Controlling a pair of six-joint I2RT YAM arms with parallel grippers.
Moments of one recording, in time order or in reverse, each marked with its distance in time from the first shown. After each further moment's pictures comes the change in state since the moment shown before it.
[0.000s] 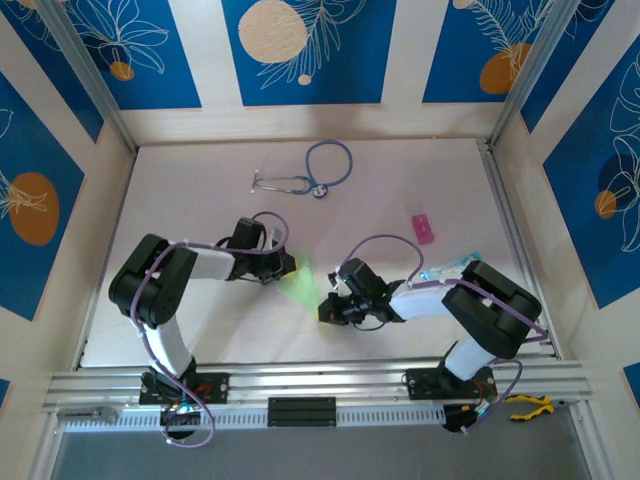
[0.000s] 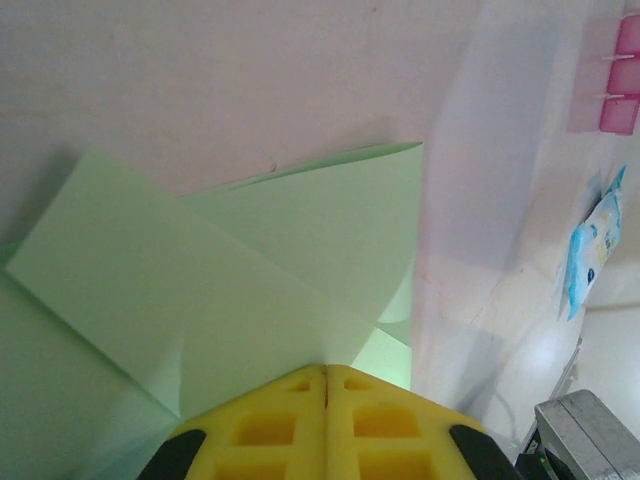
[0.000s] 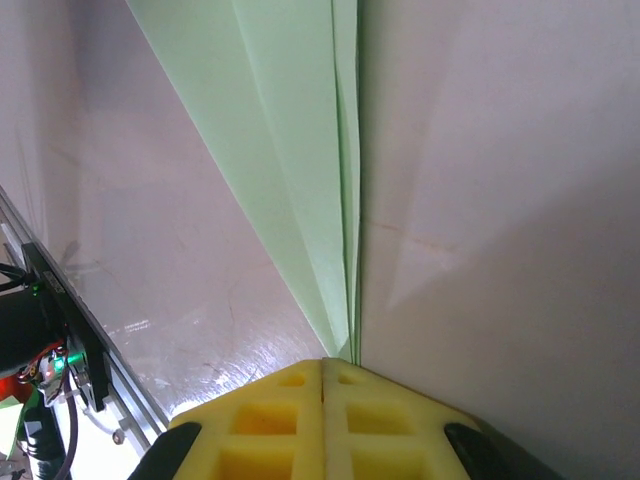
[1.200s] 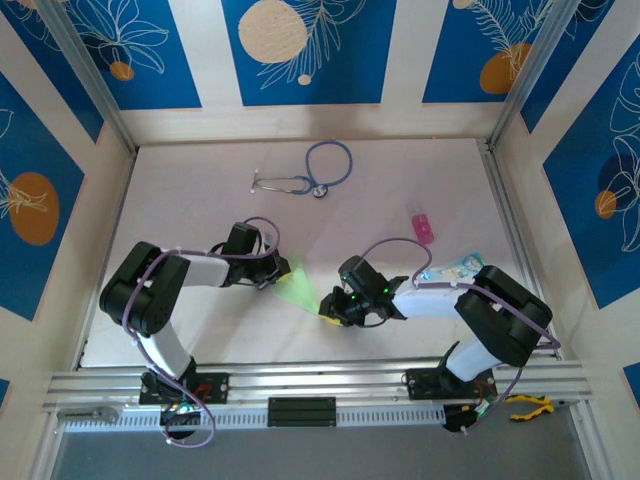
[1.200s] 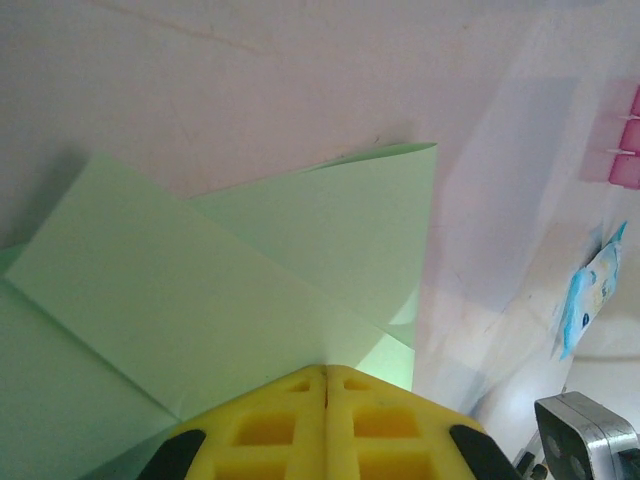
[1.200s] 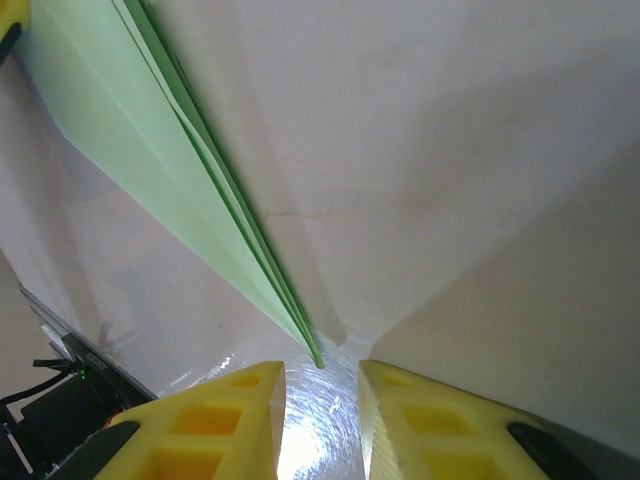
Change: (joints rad) left arm 0.005 -0.072 -0.069 0.004 -0.068 -0.130; right arm -0.002 -0.061 0.037 -0.154 0.068 0.291
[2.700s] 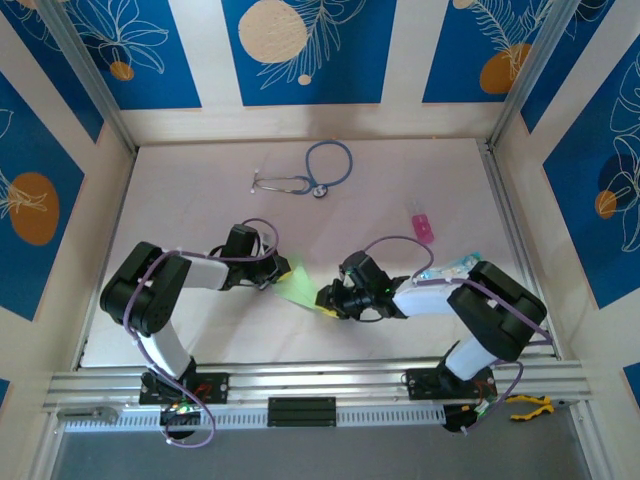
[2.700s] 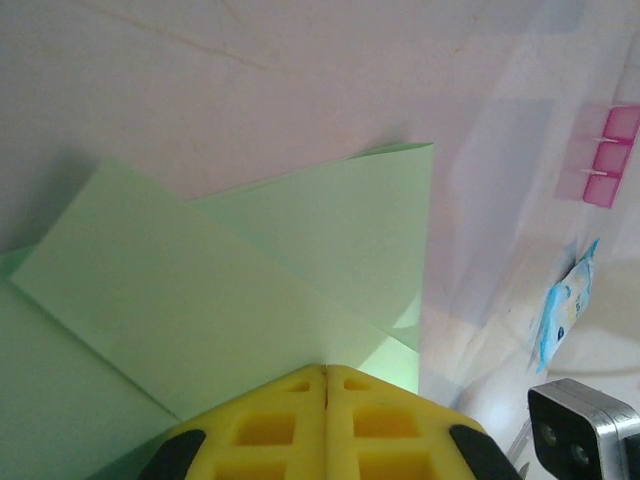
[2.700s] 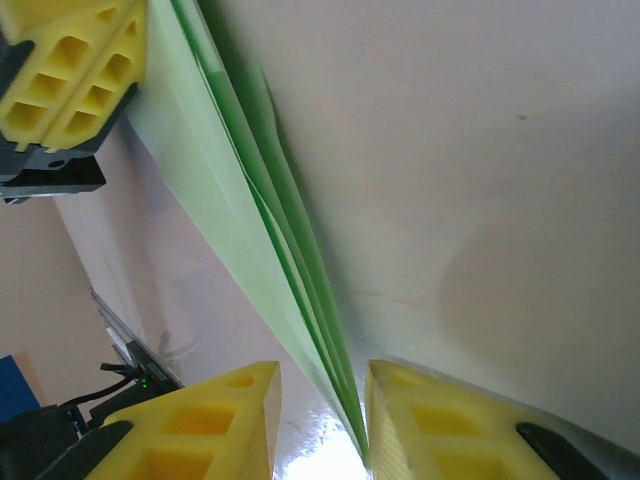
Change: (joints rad) left arm 0.001 0.005 -0.035 0.094 0.000 -0.064; right arm -0.047 0.048 -0.026 0.209 -0.049 0.019
